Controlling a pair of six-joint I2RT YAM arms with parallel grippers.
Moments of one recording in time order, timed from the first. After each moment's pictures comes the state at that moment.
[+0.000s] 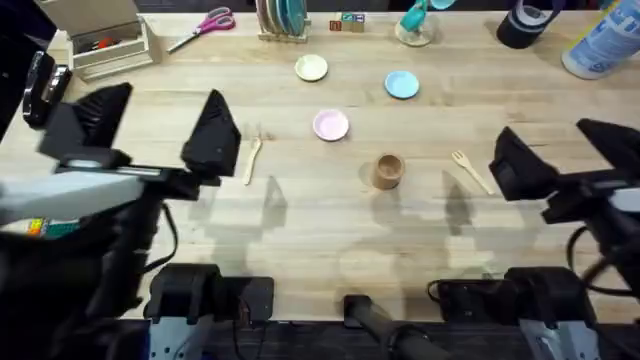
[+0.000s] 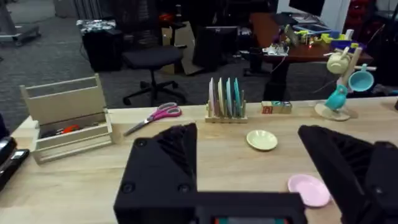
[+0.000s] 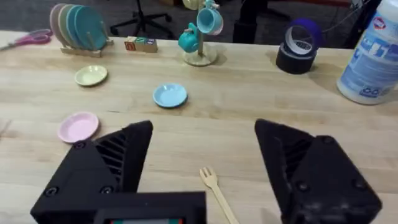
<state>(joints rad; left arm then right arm) -0.01 0.01 0.43 -0.38 0.06 0.00 0.00 0.02 0.47 -0.65 -0.06 -0.02</state>
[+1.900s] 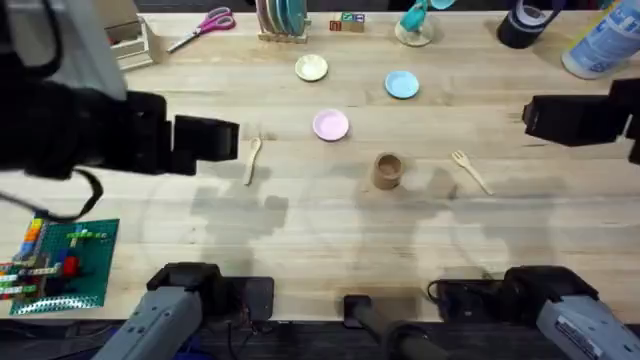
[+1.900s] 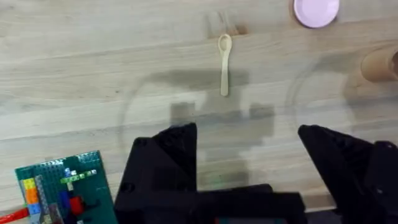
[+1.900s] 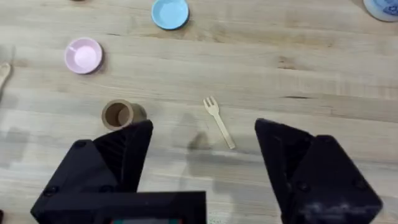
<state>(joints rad) -0.01 0.91 1.28 -1.42 0.08 0.08 0.00 0.79 1.22 -1.23 -0.06 -0.03</state>
